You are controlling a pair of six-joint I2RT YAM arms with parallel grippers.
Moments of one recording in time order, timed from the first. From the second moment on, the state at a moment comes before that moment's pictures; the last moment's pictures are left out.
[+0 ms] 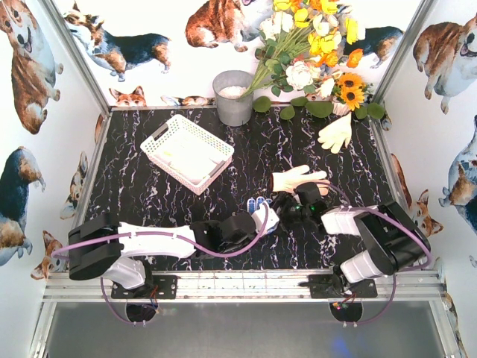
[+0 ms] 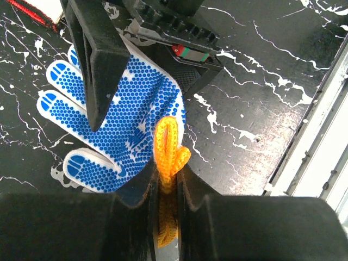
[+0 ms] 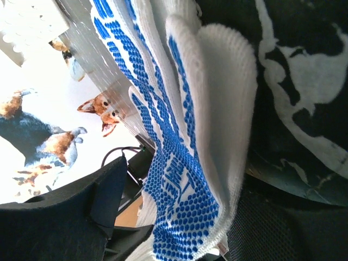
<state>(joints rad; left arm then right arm) -1.26 1.44 0.72 0.10 -0.21 -0.11 0.42 1.46 0.37 0.28 -0.61 1.31</state>
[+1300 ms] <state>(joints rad) -1.26 1.27 0.79 -0.17 -0.13 -0.10 0.49 1.41 0.46 0.21 -0.57 1.23</state>
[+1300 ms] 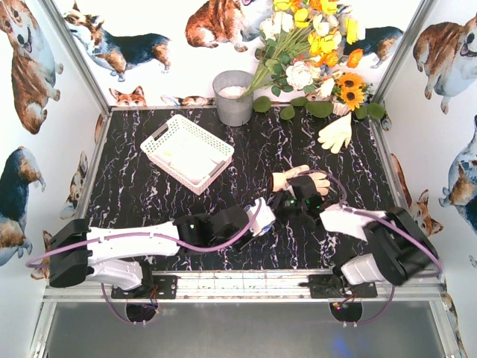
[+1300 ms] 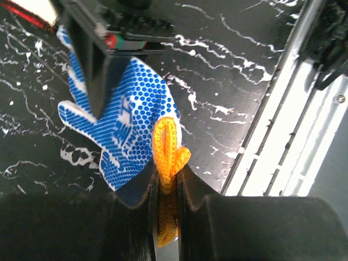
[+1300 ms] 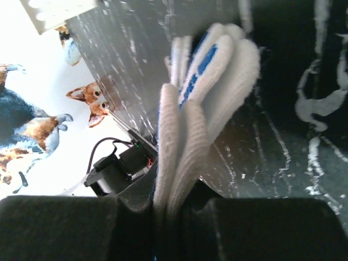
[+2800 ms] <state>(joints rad) -0.66 1.40 1.18 -0.48 -0.08 0.07 0.55 2.25 1.90 -0.02 -0.88 0.69</state>
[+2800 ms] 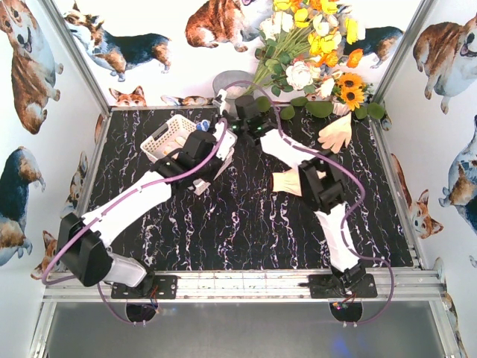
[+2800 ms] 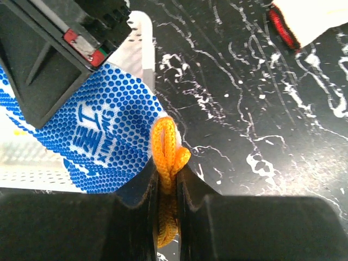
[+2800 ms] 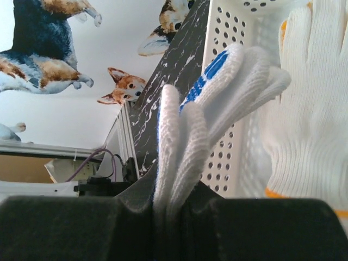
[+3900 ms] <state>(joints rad) -0.52 1.69 1.21 -0.41 -0.06 0.05 0.57 2.62 2.27 -0.01 -0.93 0.57</state>
